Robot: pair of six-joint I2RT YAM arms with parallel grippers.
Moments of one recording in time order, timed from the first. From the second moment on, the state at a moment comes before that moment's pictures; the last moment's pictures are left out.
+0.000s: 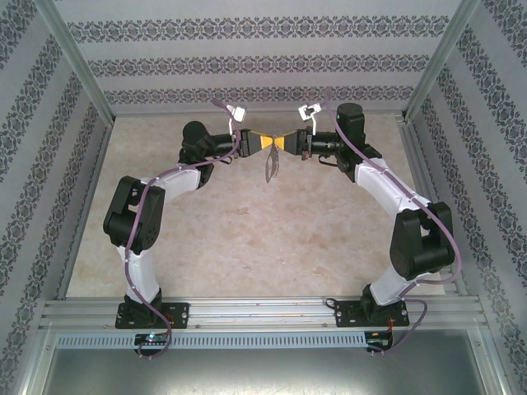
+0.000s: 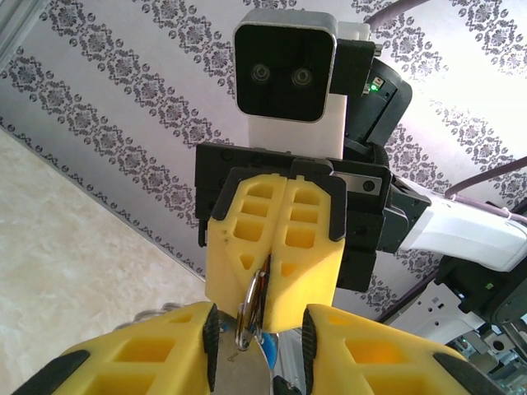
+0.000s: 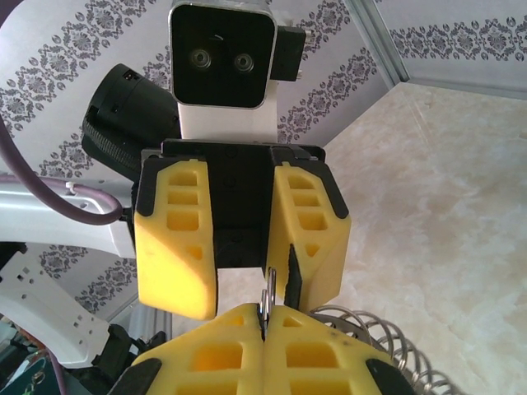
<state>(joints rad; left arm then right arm) -0.33 1.93 1.26 1.03 1.13 -1.06 0.24 1.63 1.25 0.11 -1.11 0.39</state>
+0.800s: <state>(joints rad) -0.34 1.97 1.27 1.14 1.11 -1.14 0.24 1.63 1.25 0.12 -1.11 0.40</state>
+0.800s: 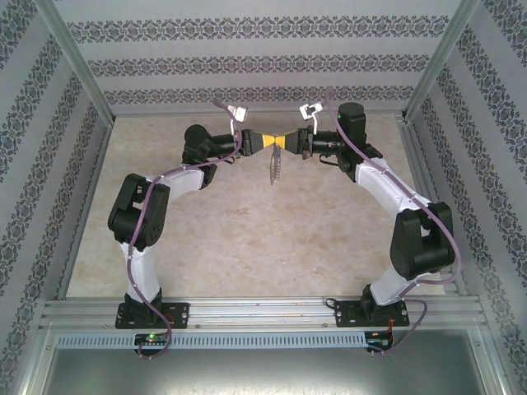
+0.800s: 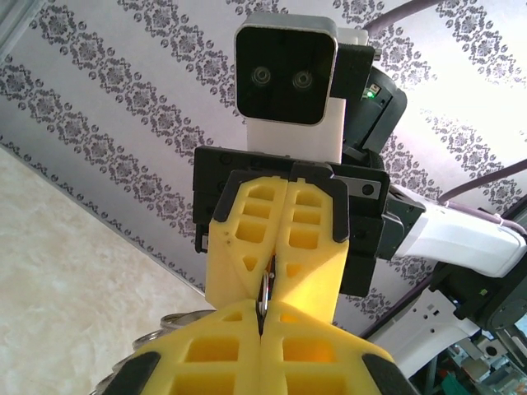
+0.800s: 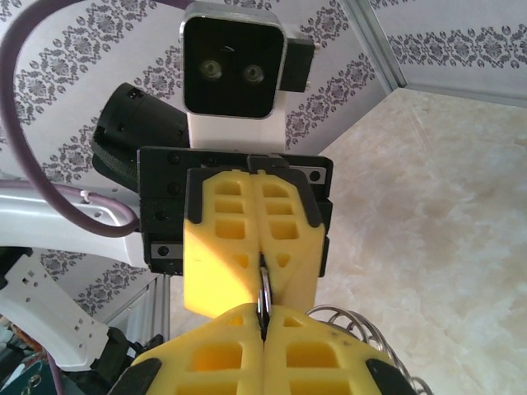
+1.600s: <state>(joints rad) -0.35 1.92 1.20 1.19 0.95 -1.12 0.19 1.46 0.97 0.49 -1.00 0.61</state>
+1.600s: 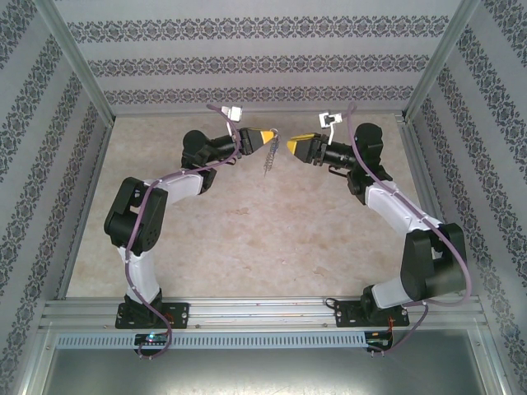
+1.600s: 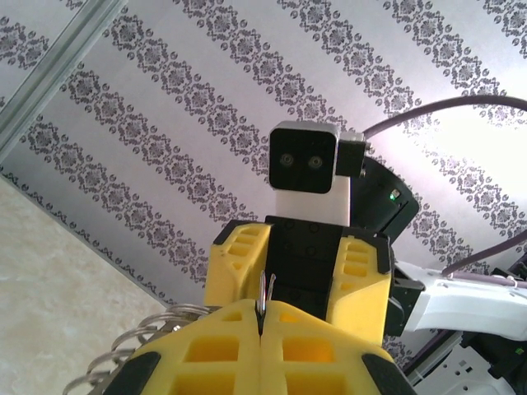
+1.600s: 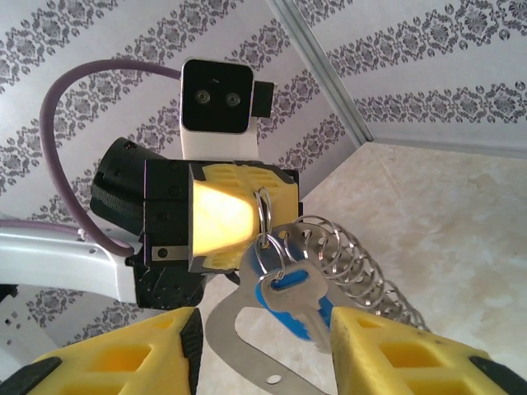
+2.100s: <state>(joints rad) -0.36 1.91 1.19 1.19 0.94 -1.11 0.25 1.59 0.96 0.72 -0.98 0.76</state>
